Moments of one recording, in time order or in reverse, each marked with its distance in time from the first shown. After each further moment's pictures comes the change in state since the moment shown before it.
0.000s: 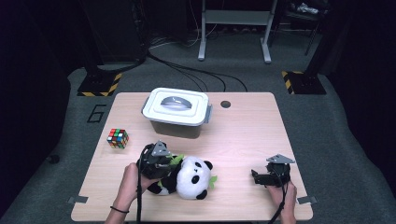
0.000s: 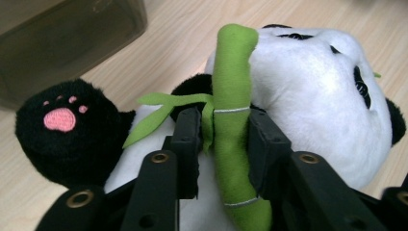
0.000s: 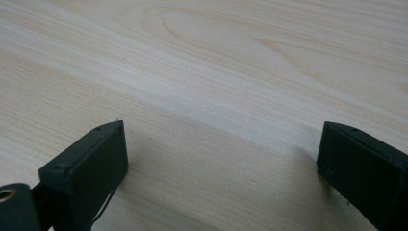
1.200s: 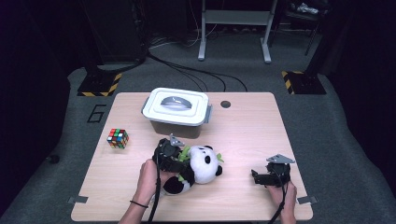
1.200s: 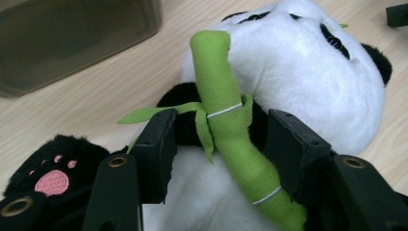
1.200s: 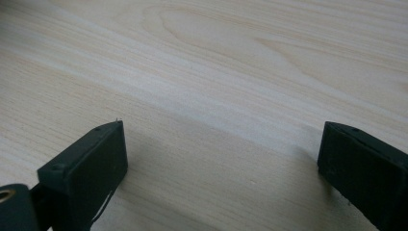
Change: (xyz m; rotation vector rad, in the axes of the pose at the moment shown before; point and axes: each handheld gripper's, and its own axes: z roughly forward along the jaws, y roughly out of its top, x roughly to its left) left arm -0.012 0.038 0.032 0.094 0.078 -0.114; right arm 0.000 0.000 0.000 0.001 0.002 0.001
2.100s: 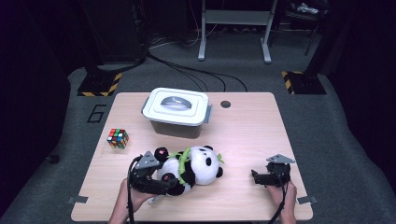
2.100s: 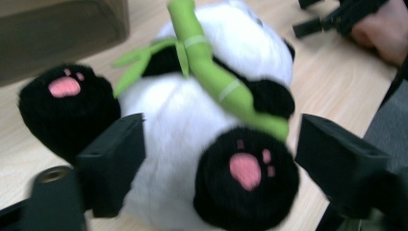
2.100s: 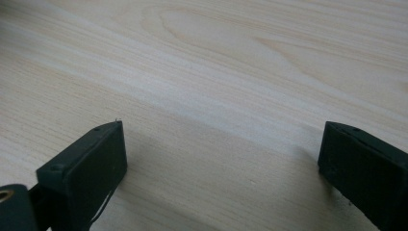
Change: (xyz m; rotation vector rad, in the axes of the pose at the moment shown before) left arm 0.007 -0.062 -0.048 -0.226 -0.174 0.002; right arm 0.000 0.000 0.000 0.002 0.001 0.003
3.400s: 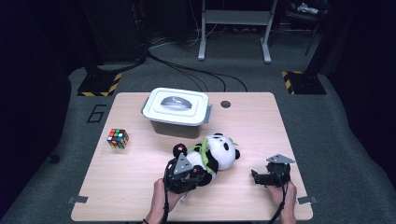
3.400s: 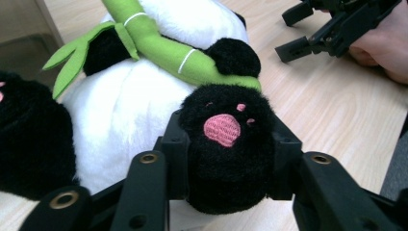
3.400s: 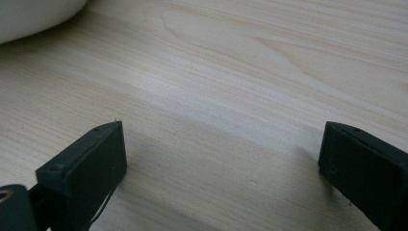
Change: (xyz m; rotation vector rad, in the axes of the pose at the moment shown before) left arm -0.048 0.010 0.070 -0.052 -0.001 0.104; right arm 0.000 0.000 0.000 0.002 0.002 -0.002
